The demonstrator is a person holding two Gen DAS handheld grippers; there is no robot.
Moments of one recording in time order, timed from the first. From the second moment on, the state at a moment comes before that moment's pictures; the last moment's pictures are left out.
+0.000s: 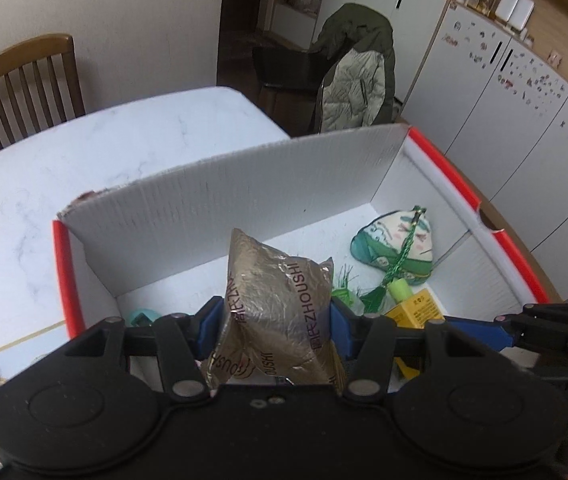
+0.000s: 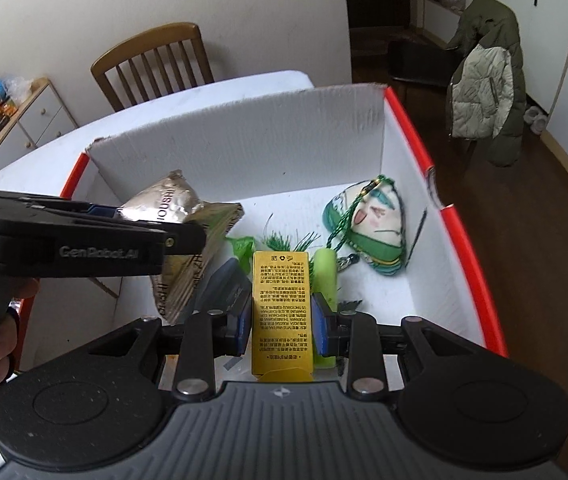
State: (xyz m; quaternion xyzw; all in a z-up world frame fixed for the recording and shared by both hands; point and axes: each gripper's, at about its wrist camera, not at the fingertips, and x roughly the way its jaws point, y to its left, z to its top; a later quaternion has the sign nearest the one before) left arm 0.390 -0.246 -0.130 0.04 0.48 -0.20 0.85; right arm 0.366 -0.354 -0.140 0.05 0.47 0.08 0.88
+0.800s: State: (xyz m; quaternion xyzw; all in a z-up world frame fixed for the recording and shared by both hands) left arm 0.402 -0.250 -0.145 0.04 0.52 -0.18 0.83; right arm 0.370 -0.352 -0.148 0.04 0.47 0.12 0.87
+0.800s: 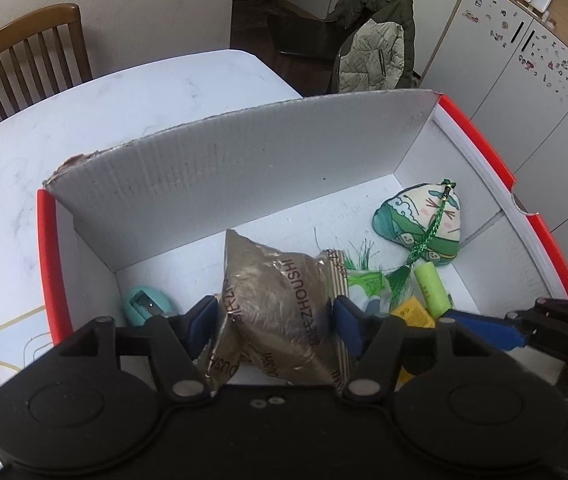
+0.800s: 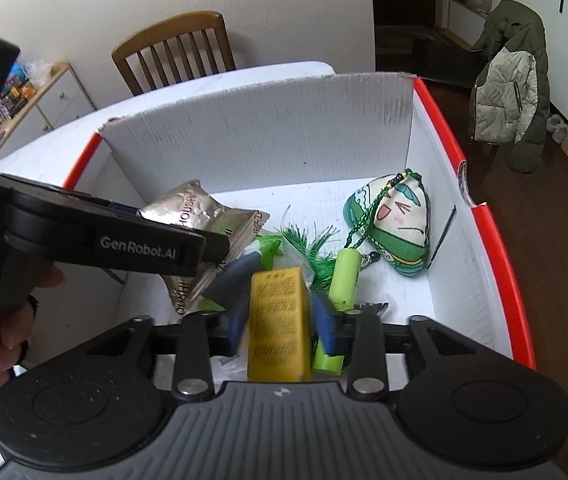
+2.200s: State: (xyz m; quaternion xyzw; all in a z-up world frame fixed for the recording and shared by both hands) left arm 0.270 -0.113 -0.040 0.02 0.38 -0.23 0.90; right arm 0.214 -0.273 -0.046 0.09 0.35 0.11 0.93
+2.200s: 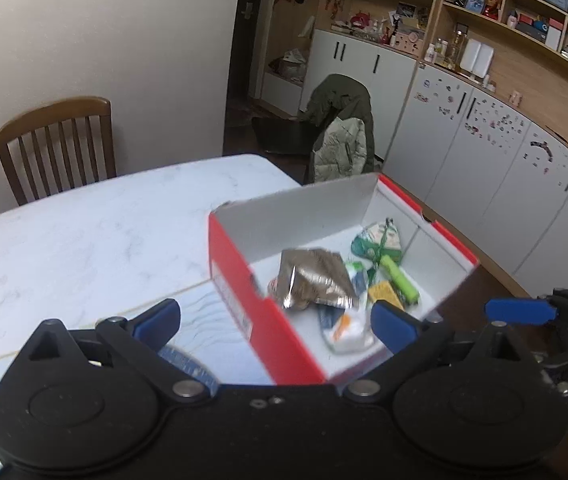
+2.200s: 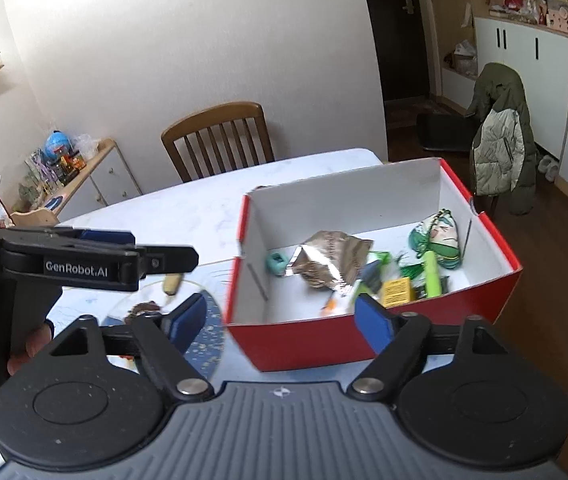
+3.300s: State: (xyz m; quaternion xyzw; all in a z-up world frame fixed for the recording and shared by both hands) left arm 0.243 0.085 -0.096 0.00 0.38 -0.18 0.91; right arm 0.198 -0.108 -0.062 0.03 0.38 0.09 0.92
